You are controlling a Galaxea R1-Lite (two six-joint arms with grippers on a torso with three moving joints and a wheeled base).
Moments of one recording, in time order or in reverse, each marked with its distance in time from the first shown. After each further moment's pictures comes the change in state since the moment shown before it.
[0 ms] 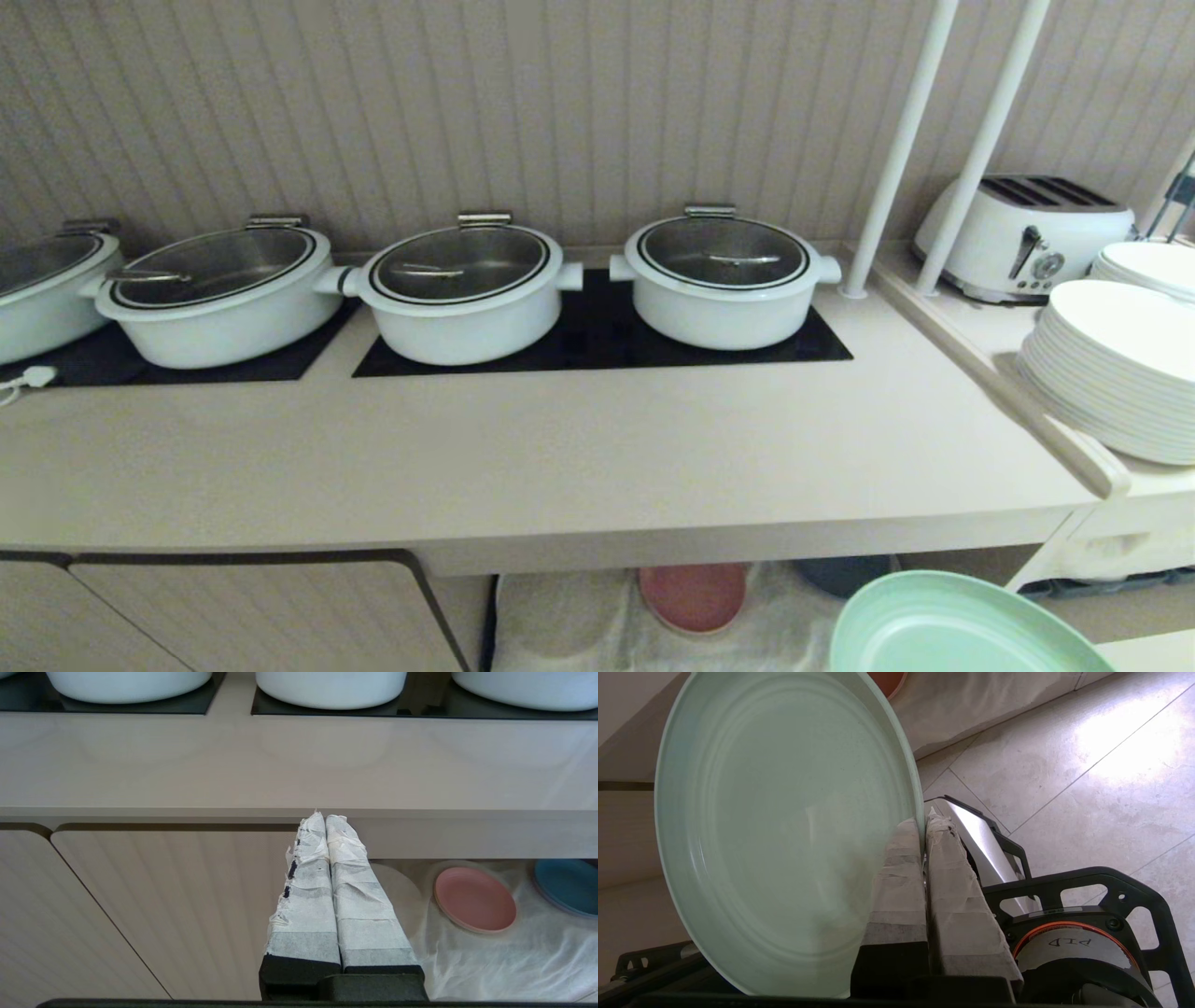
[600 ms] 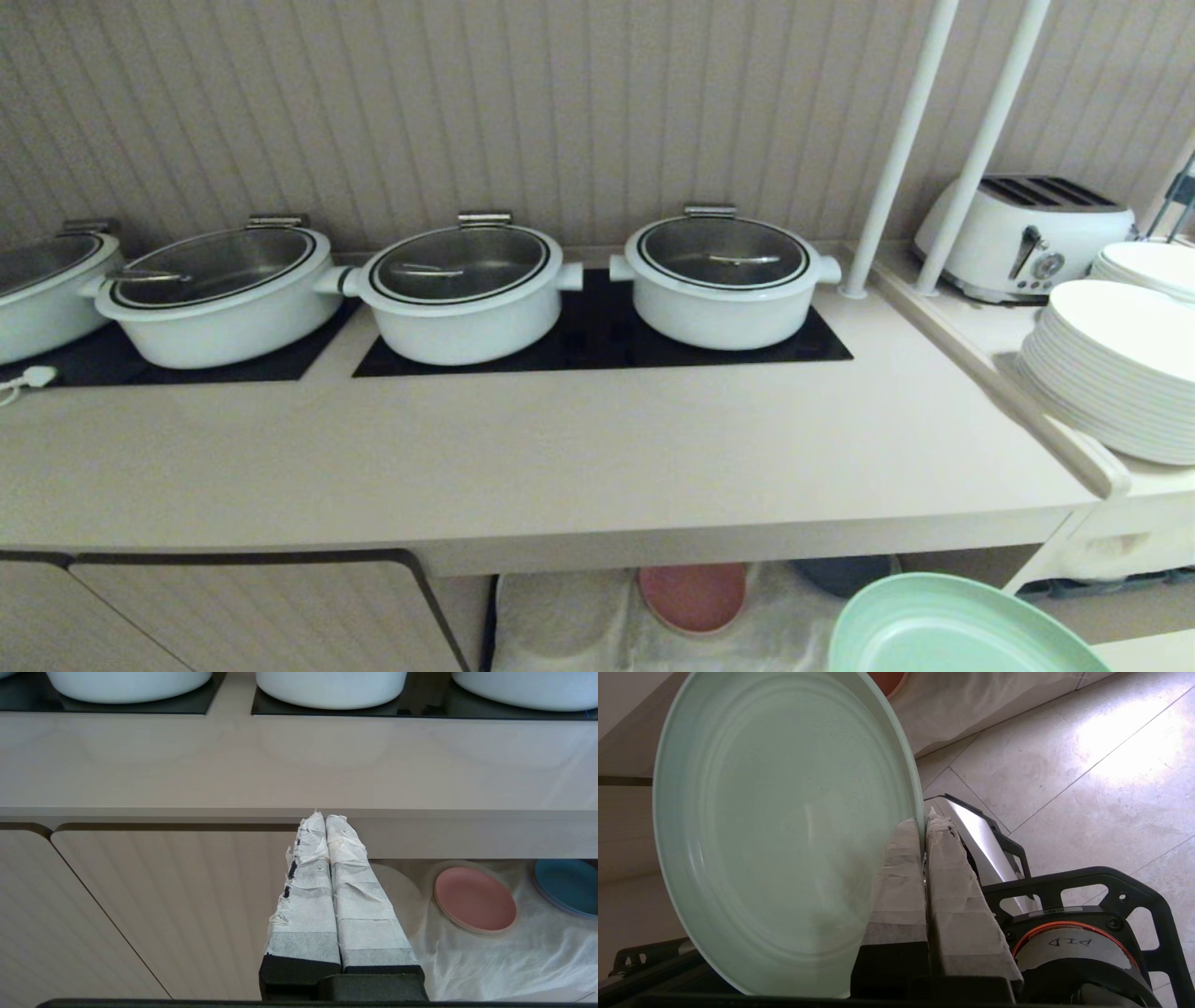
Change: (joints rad) left arm 0.000 0.000 0.000 0.000 0.000 0.000; right arm 0.009 -0.002 0.006 -0.003 0.001 0.000
